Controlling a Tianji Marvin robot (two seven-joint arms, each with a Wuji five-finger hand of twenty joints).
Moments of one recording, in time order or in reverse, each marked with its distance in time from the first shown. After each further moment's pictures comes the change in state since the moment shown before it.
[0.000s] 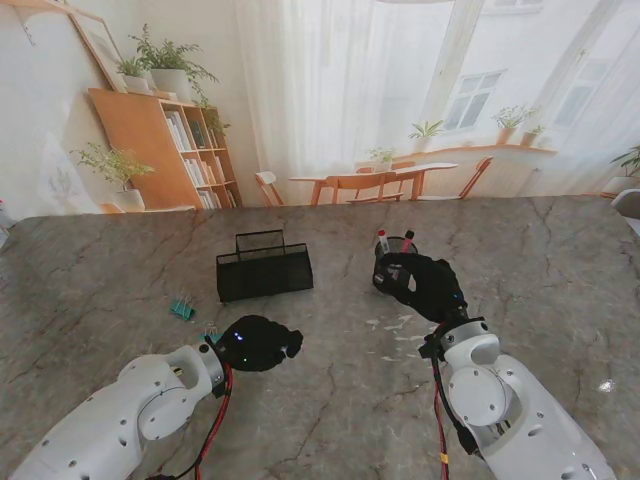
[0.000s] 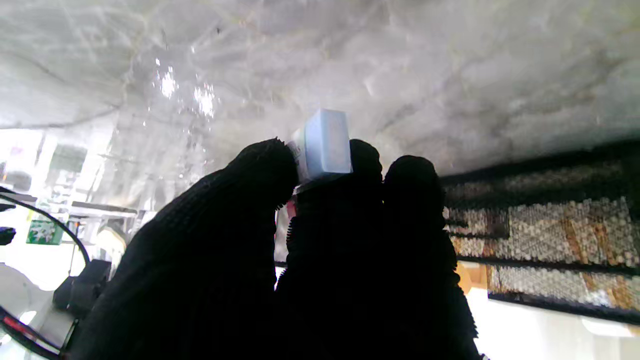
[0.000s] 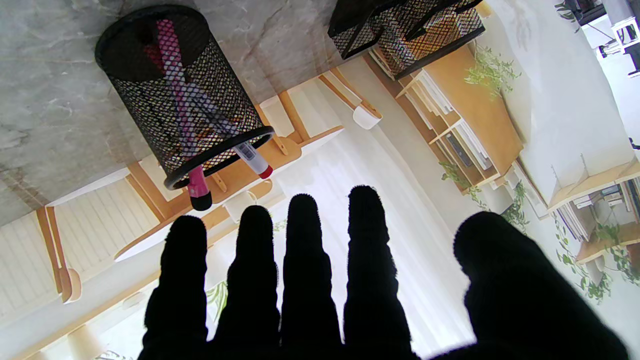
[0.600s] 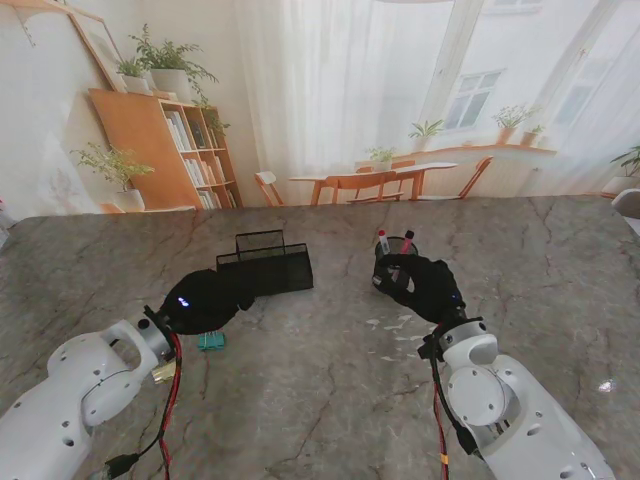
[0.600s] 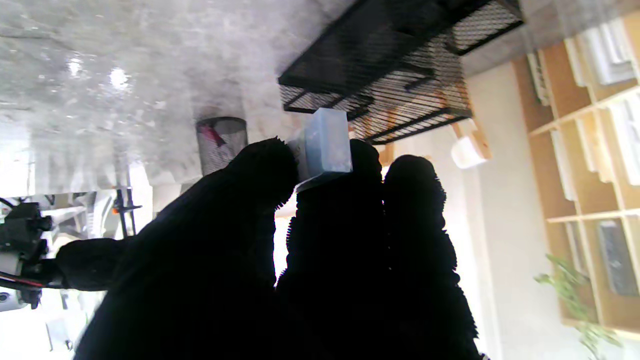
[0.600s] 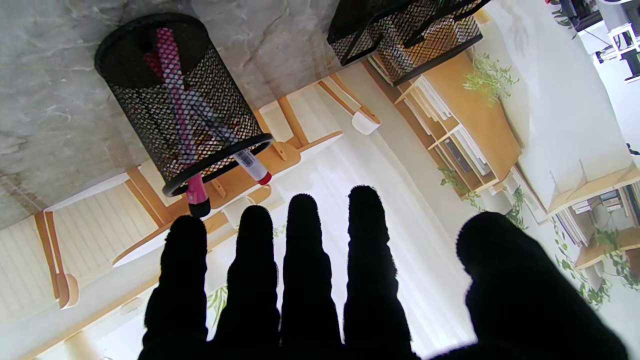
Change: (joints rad) left arm 0.158 0.005 -0.360 -0.205 0.220 -0.081 0.067; right arm 0.006 0.001 -0.007 0.006 -0.002 -0.002 0.009; left_hand 0.006 0.000 -0.013 0.000 0.000 -0.004 0.000 -0.001 0.000 -0.002 0.000 -0.012 0.000 -0.001 -0.003 -0.002 0.000 0.000 0.000 0.000; right_hand 0.001 0.001 -0.023 0.000 0.000 0.000 0.000 0.000 0.000 0.000 0.000 0.000 0.000 0.000 0.000 0.000 0.000 0.000 0.000 0.000
